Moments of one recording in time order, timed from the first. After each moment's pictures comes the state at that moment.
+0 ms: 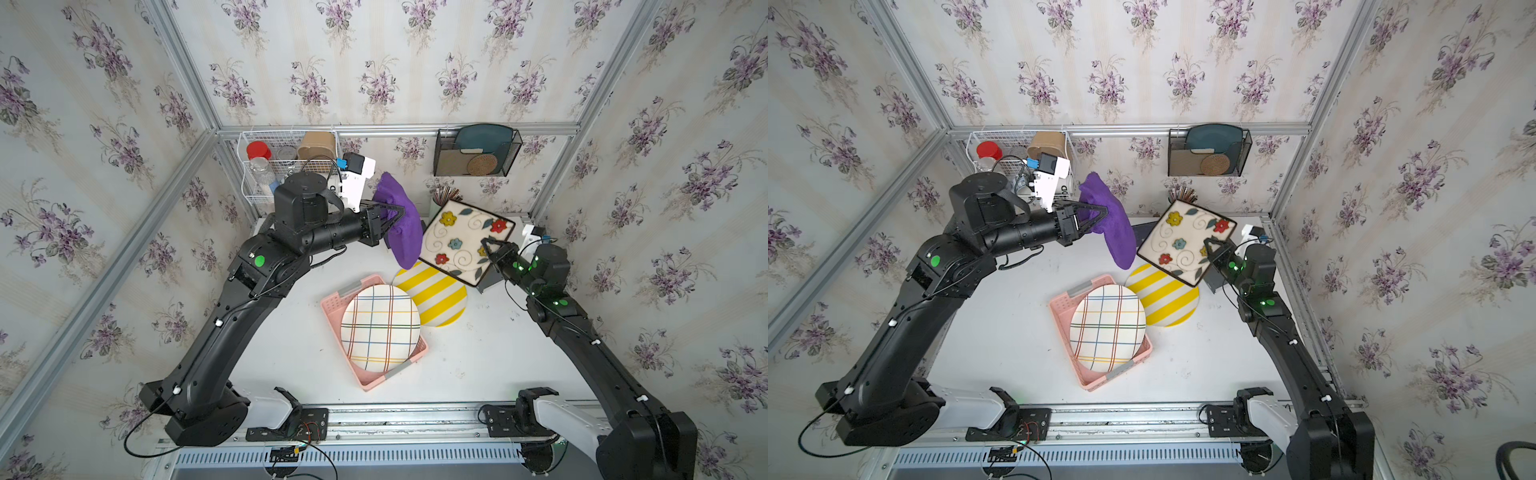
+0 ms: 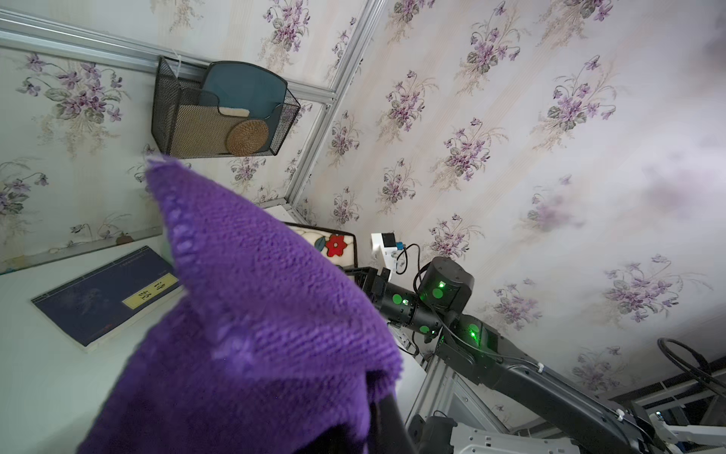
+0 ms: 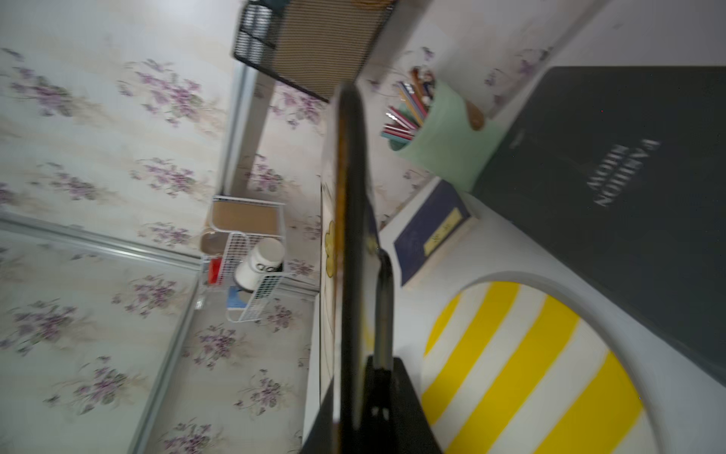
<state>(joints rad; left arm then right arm) -0.64 1.35 1.88 -0.72 0.39 -0.48 0.11 1.06 0.71 0.01 -0.30 1.00</state>
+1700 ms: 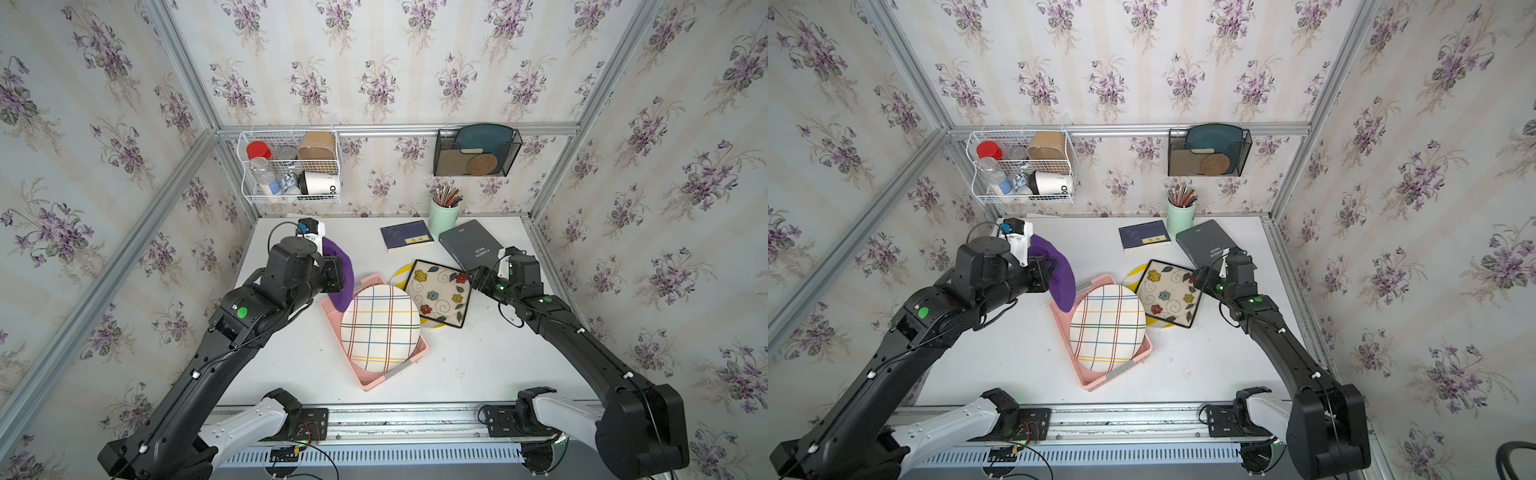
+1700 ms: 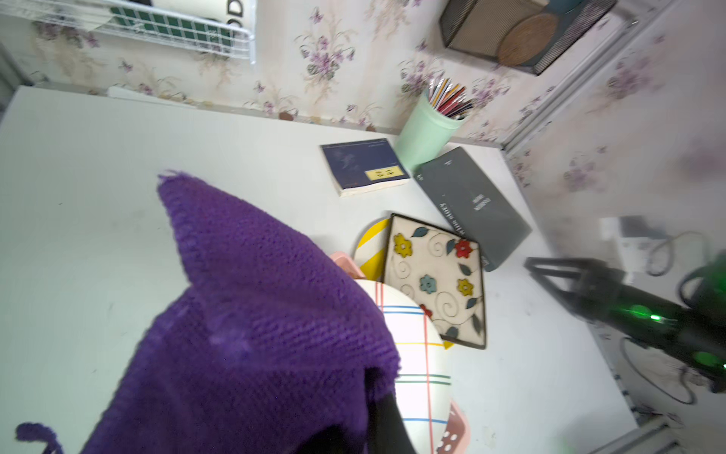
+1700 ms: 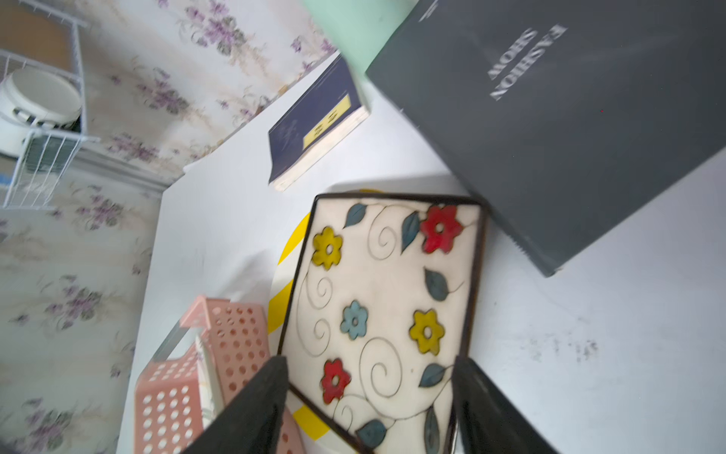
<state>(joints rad) -0.60 1.01 1.34 -0.96 -0.16 -0.51 0.22 1.14 0.73 -0.27 -0.29 0.59</state>
